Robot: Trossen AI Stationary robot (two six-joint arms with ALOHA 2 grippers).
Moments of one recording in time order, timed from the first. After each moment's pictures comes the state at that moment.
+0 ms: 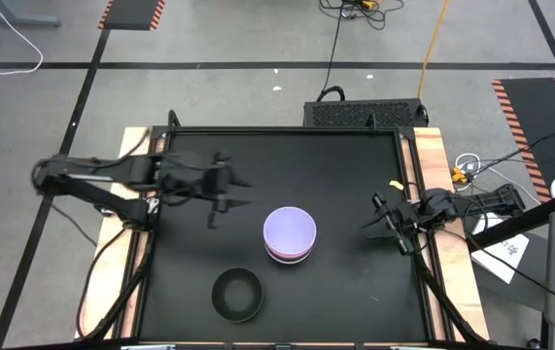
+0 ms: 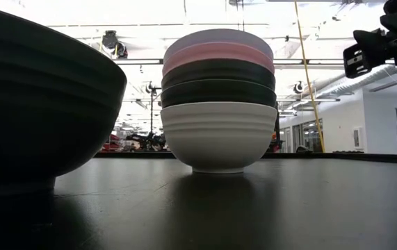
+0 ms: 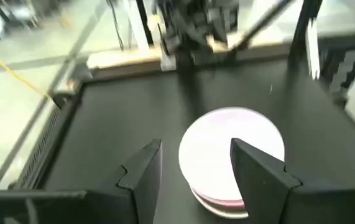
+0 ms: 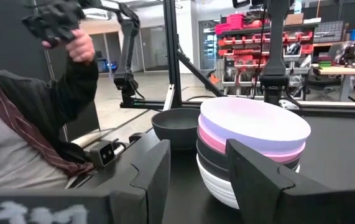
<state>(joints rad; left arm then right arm) -0.07 1.13 1.17 -0.47 -0.08 0.11 0.17 0.00 0.01 0.05 -0.21 0.10</state>
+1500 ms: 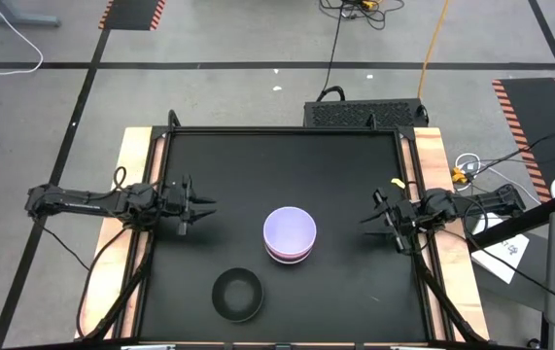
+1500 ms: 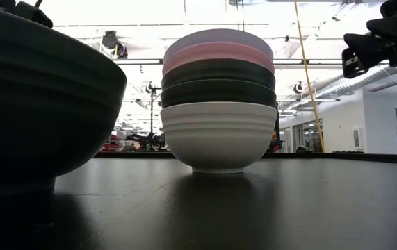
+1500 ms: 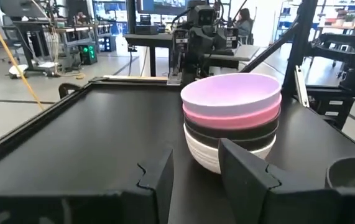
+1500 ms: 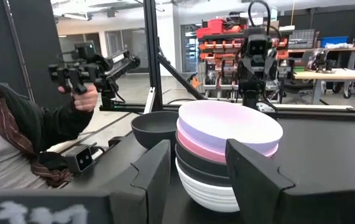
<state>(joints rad) -0.04 0.26 0.06 0.14 -0.05 -0.02 0.17 0.00 0.02 0.06 -0.13 0.07</state>
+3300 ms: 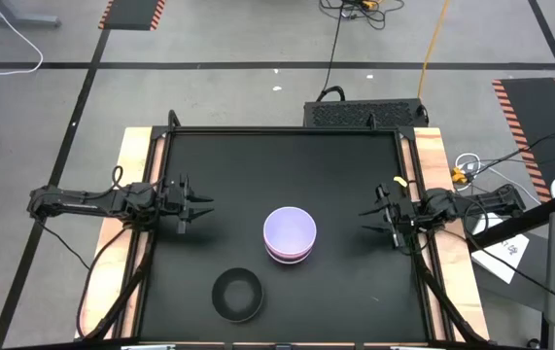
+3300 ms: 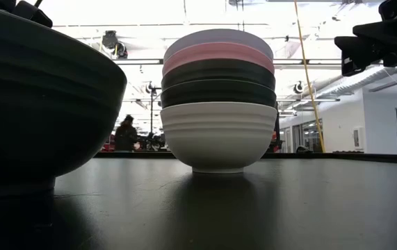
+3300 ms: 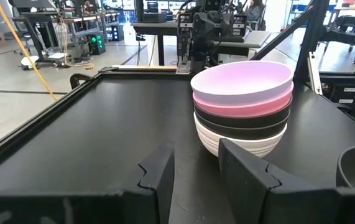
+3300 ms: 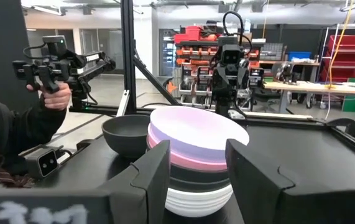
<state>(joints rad) -0.04 0.22 0.10 0.00 -0.09 -0.01 0.17 0.00 0.01 0.07 -0.03 -0.01</state>
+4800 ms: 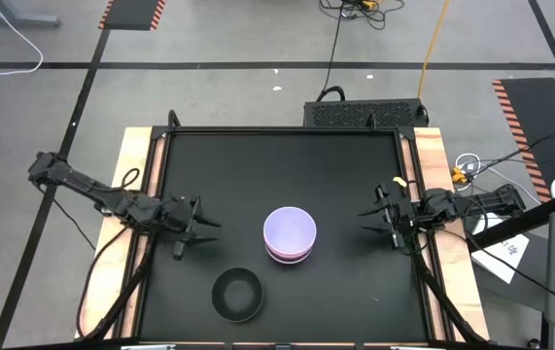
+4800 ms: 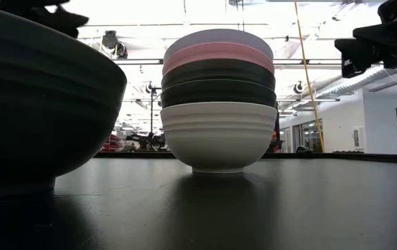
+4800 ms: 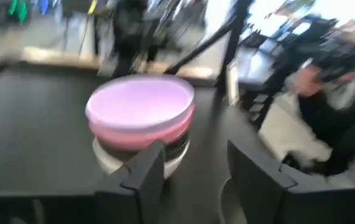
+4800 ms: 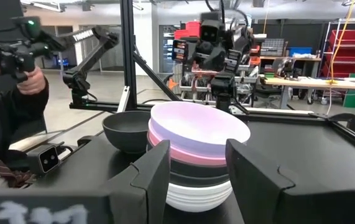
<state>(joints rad) -0.39 0.65 0.34 0.14 -0.18 -0.21 0.17 0.00 0.02 0.06 -0.03 0.00</state>
